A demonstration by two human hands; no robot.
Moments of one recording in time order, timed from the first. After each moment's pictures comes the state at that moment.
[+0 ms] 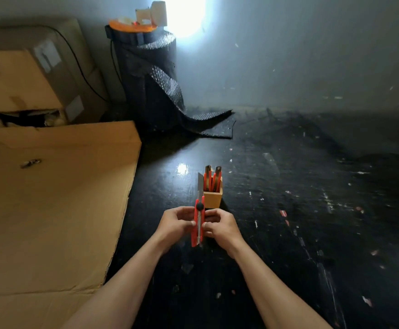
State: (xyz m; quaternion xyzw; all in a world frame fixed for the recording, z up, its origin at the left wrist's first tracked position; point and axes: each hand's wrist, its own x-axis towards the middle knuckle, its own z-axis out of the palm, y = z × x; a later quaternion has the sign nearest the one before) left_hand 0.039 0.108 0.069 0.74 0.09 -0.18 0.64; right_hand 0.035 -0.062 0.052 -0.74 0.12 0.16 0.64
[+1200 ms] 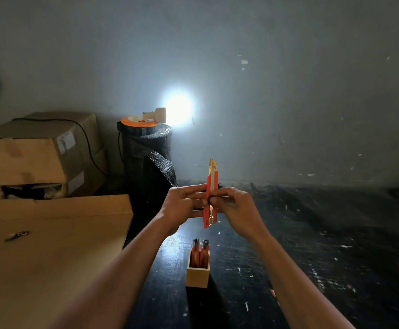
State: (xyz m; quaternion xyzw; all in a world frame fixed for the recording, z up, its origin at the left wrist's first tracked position) left_hand 0.126 0.059 0.285 0.67 -0.09 -0.06 0.74; right_hand 0.119 -0.118 0.275 -0.82 -0.12 -0.14 0.53
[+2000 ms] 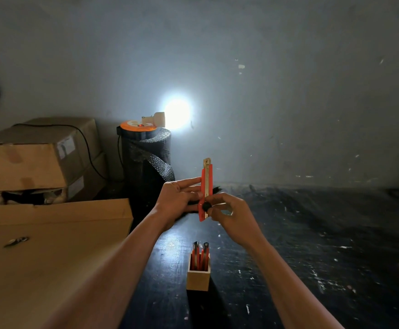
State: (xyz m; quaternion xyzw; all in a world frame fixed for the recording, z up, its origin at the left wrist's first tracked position) left_hand 0.120 0.064 0.313 0.65 -0.09 -0.04 0.75; right_hand 0.098 -0.109 0.278 -0.83 -0.14 -0.12 0.52
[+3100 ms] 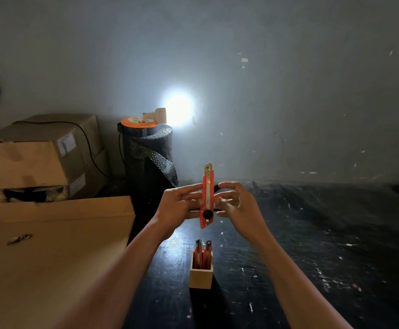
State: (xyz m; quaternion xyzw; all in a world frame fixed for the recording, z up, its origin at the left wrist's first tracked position) left_hand 0.126 0.070 0.284 0.66 -0.09 -0.04 0.74; right_hand 0.114 -0.116 0.276 -0.77 -0.10 -0.12 0.61
